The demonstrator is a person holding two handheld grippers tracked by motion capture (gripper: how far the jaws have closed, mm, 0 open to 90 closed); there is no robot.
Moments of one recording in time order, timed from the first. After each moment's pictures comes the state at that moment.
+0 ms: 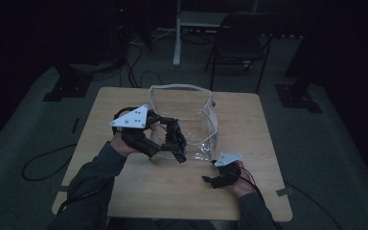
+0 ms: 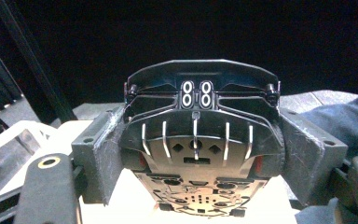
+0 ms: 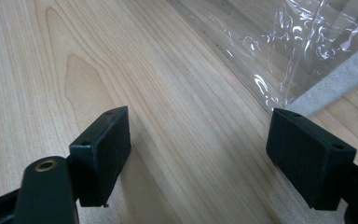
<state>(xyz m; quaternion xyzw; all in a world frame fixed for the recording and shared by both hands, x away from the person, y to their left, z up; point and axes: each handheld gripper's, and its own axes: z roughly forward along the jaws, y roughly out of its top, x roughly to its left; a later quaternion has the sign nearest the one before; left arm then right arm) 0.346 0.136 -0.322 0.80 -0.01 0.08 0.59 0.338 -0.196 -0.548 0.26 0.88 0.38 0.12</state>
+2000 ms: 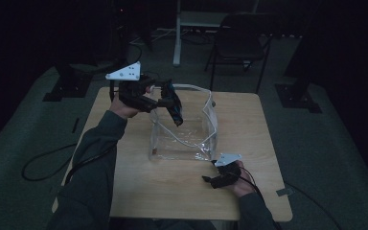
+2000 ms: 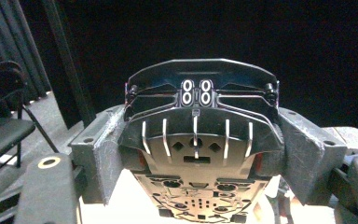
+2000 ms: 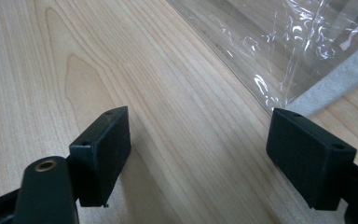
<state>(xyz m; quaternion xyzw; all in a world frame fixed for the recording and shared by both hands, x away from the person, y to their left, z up) 0.438 0.152 -0.283 0.78 0.05 0.08 0.62 0.338 -0.196 -0.548 0.26 0.88 0.38 0.12</state>
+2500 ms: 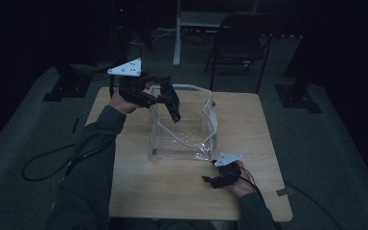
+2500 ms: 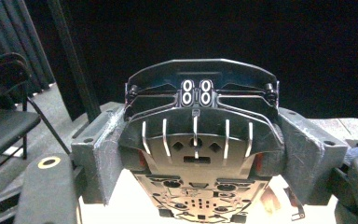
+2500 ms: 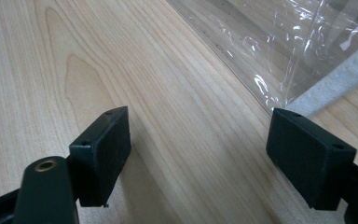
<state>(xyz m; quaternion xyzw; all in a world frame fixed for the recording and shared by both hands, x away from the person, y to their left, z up) 0.452 0.156 -0.284 0.79 0.05 0.08 0.60 0.338 -0.196 -0.548 0.26 0.88 0.38 0.12</state>
